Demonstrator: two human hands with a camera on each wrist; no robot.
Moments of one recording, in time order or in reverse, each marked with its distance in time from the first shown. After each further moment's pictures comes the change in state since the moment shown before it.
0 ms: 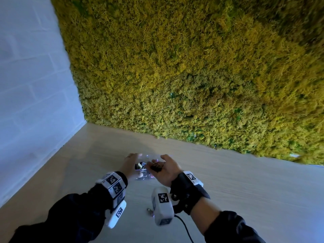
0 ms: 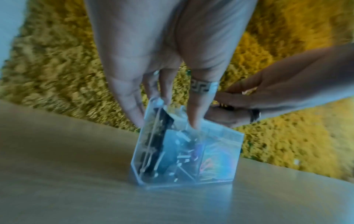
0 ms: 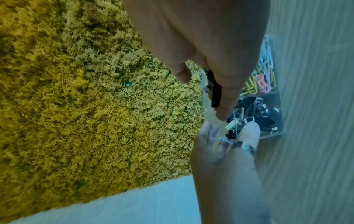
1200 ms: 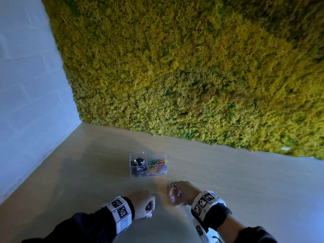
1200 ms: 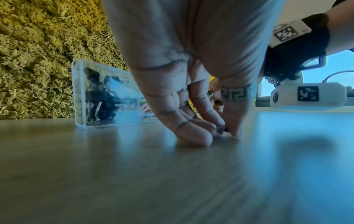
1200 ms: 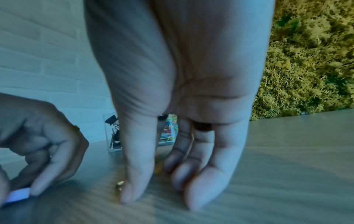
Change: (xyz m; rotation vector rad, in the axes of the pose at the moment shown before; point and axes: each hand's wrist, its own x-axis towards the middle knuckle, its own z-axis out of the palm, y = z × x) left_hand -0.062 0.002 0.062 0.344 -0.468 0.354; right_hand -0.044 -0.016 -0.110 -1.978 -0.083 -0.281
